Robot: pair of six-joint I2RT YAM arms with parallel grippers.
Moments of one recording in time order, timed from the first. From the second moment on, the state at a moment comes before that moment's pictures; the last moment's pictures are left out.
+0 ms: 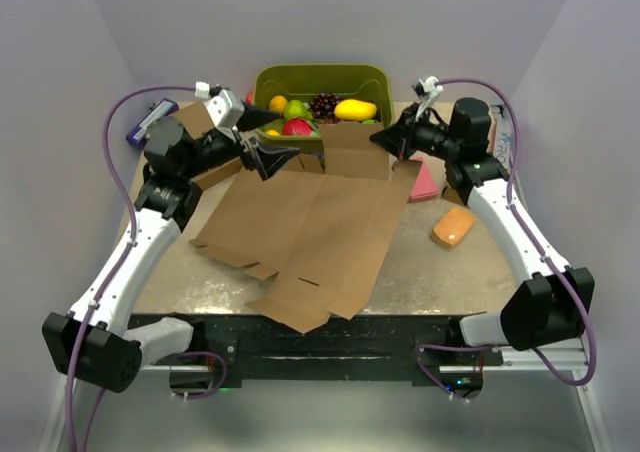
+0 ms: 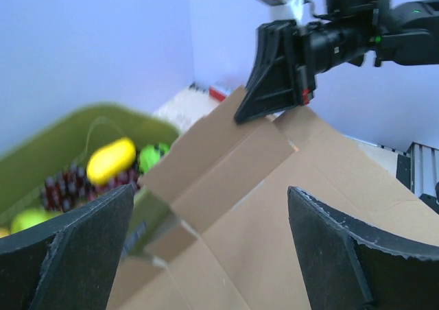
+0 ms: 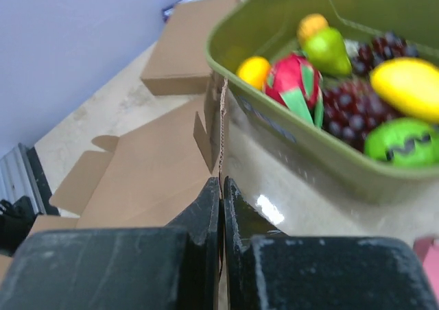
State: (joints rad) left arm -0.28 1.15 1.12 0.20 0.78 -0.12; right arm 0.20 1.38 1.23 -0.04 -0.71 0.18
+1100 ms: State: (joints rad) left arm -0.36 1.60 1.59 -0.38 1.08 0.34; right arm 0.45 1.49 1.57 -0.55 -0.72 -0.18
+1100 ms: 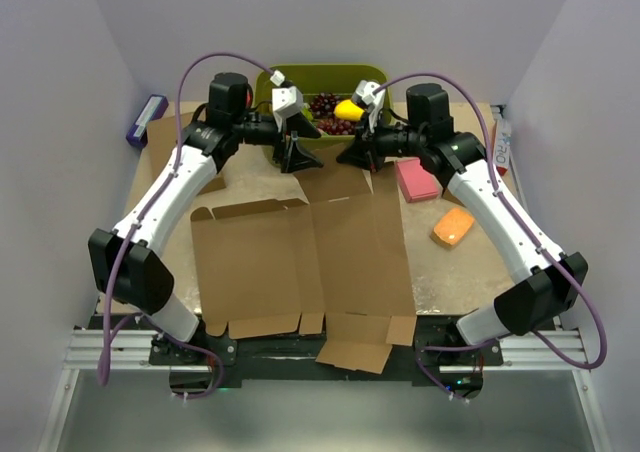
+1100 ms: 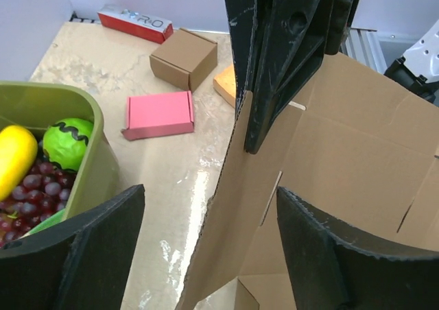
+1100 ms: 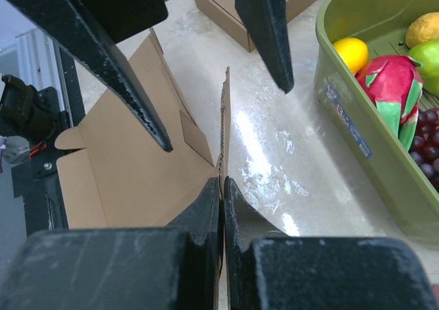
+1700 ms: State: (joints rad) left arm -0.39 1.66 1.59 -0.41 1.12 0.35; right arm 0.45 1.49 1.57 -0.55 -0.72 -0.20
